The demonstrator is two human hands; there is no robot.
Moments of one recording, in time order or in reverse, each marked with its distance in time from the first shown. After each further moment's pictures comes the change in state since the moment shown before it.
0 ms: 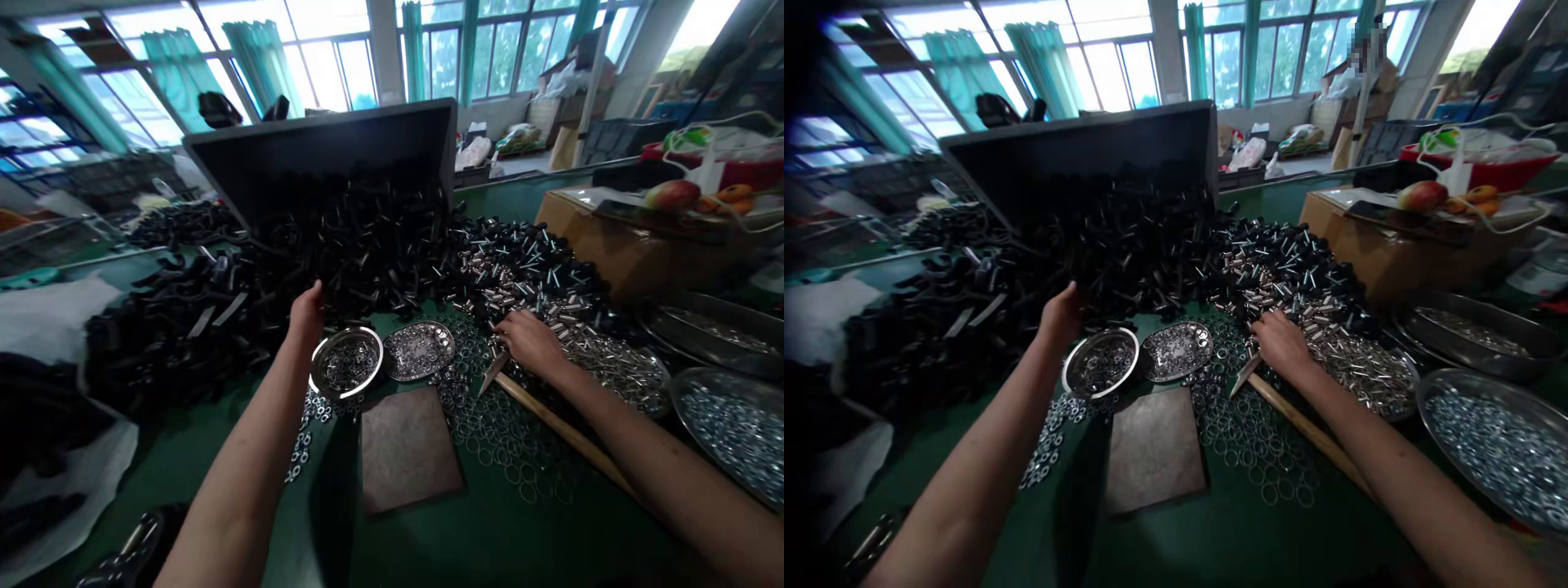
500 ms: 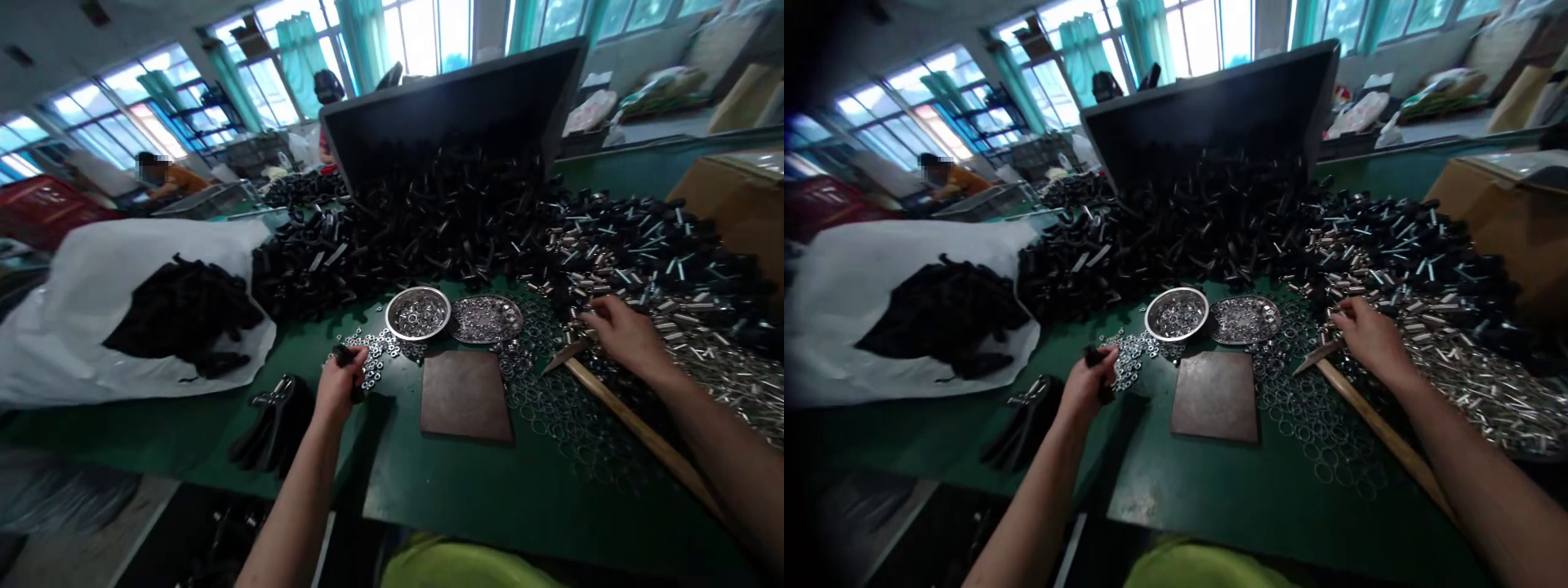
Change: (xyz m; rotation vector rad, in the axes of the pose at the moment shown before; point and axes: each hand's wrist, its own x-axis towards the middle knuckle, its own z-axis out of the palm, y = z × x) left_hand -0.225 -0.035 -0.087 -0.188 0.188 -0.293; right_hand -0.005 -0.005 0.001 0.517 0.080 0.264
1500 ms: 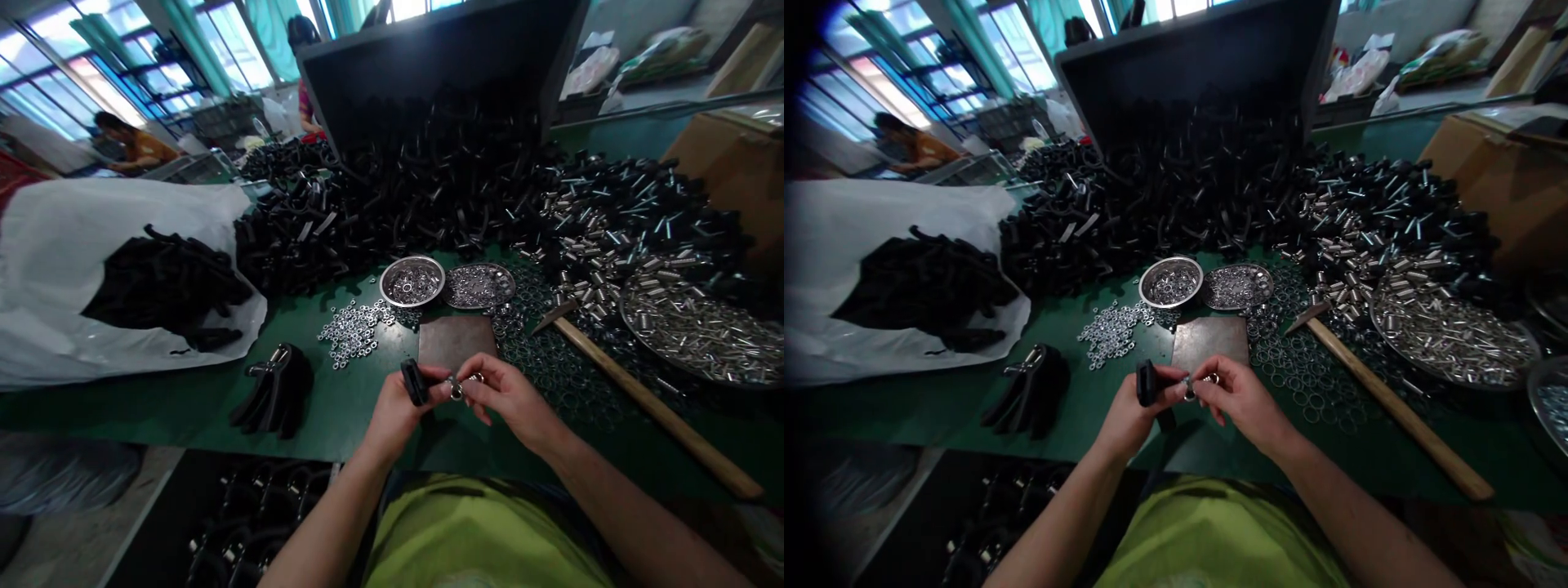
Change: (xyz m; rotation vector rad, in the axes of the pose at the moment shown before) left_hand -0.124 0.015 0.060 -0.031 -0.439 -0.115; right_hand -0.167 -0.151 0.045 1.197 -0.682 0.074
